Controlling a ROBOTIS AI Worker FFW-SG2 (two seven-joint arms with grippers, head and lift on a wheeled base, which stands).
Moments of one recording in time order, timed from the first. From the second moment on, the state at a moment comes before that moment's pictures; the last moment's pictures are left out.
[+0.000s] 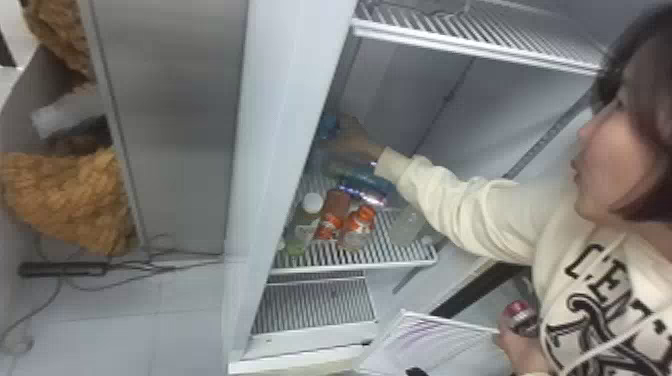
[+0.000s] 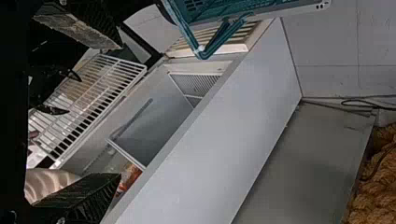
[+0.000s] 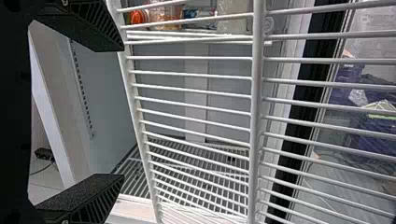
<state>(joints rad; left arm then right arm) 0.31 0.10 0.70 -0.90 0.64 1.31 -0.85 0.31 -0.22 -0.43 -0.65 -1.24 0.39 0.88</state>
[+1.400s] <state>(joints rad) 0.31 0.10 0.70 -0.90 0.64 1.31 -0.85 0.31 -0.22 -0.43 -0.65 -1.24 0.39 0.88</state>
